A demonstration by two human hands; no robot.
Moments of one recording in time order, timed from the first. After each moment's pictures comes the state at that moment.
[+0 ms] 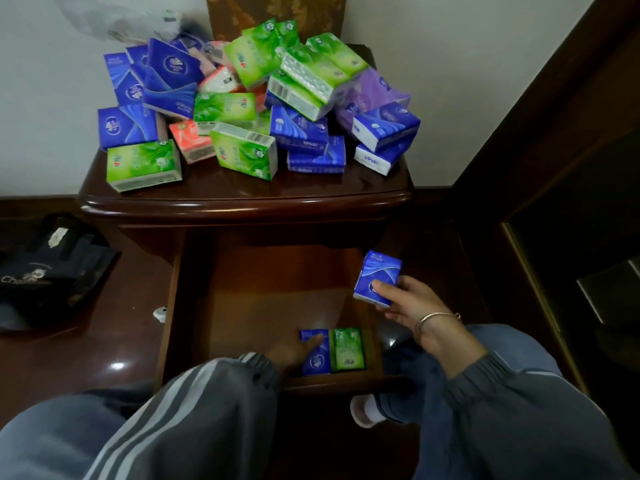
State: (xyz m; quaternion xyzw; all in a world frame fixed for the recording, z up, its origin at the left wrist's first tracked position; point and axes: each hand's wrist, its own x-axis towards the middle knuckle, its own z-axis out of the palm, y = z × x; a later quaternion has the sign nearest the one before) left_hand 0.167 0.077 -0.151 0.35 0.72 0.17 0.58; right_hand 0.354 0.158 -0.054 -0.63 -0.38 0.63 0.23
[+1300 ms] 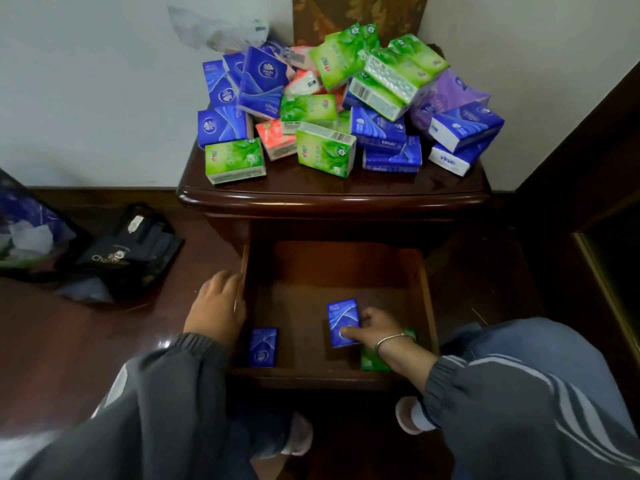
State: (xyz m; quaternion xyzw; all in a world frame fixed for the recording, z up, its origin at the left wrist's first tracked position) left_hand -0.016 0.020 -0.102 0.53 0.83 0.11 0.10; right_hand 0.242 0.111 -0.128 -0.60 -0.55 0.58 0.02
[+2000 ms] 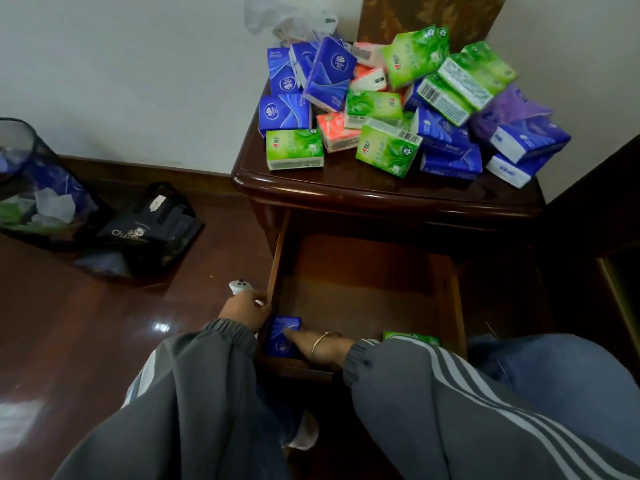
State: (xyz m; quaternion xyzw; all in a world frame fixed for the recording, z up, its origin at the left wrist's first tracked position) left_hand -0.032 0.014 -0.122 0.32 0.86 0.13 0.37; right_hand 0.117 0.059 -0.139 -0.42 -0.66 0.59 -0.20
